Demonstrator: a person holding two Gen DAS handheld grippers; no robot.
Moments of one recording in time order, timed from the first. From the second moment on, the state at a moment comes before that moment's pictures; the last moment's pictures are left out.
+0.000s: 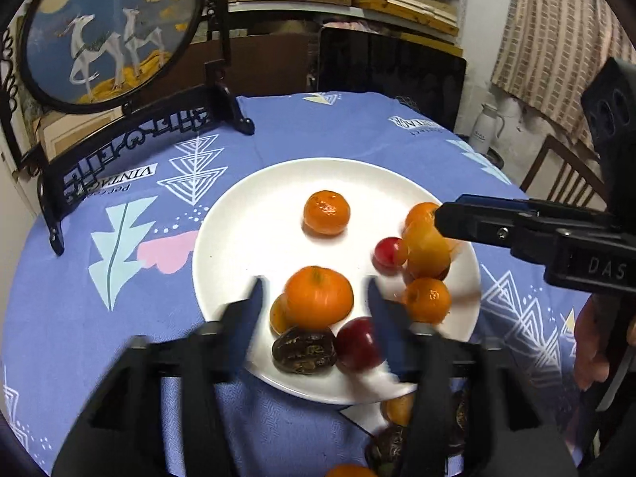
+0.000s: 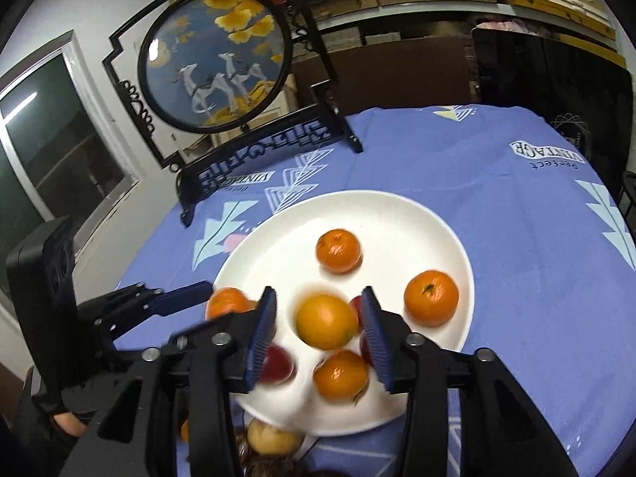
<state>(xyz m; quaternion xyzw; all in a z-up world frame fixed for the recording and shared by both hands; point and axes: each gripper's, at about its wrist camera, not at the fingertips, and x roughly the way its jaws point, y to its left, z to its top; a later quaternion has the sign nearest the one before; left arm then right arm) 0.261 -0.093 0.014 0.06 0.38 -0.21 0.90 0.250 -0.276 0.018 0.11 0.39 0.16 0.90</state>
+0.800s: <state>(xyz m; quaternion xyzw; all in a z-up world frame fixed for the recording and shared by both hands) 0.142 -0.021 -0.040 0.13 0.41 -0.23 0.87 0.105 -0.315 -0.028 0.15 0.42 0.15 0.88</state>
